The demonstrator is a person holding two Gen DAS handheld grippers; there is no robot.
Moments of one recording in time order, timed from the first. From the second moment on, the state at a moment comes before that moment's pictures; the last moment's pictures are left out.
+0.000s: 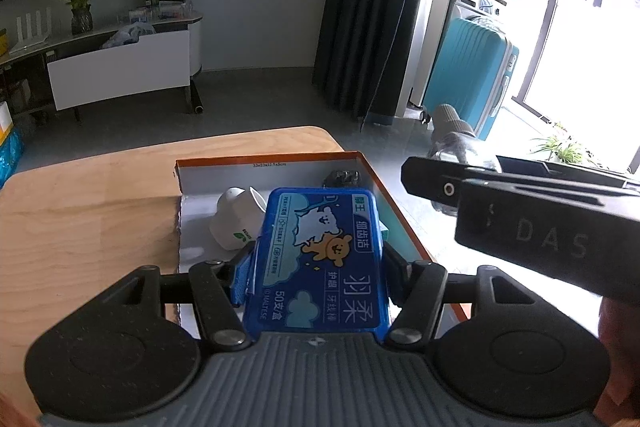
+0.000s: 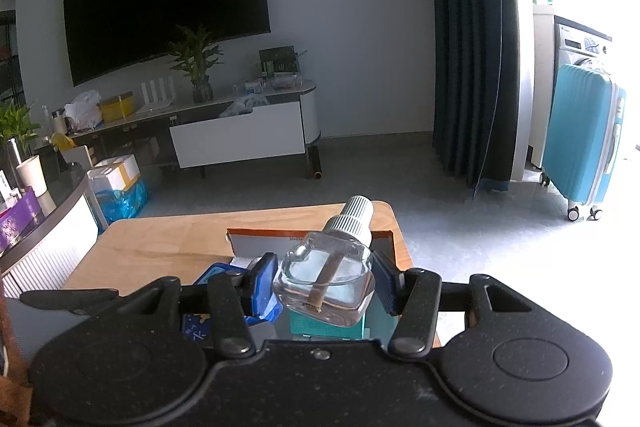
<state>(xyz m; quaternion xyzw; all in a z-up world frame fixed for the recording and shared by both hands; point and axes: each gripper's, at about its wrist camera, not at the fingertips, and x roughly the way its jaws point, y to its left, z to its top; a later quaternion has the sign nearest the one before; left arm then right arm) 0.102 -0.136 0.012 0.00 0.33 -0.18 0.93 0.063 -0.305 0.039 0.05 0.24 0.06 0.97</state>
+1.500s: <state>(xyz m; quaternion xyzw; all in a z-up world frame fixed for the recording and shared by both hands) 0.113 -0.138 -0.002 0.00 0.36 -0.18 0.92 0.125 -0.307 0.017 0.05 0.26 0.05 0.96</state>
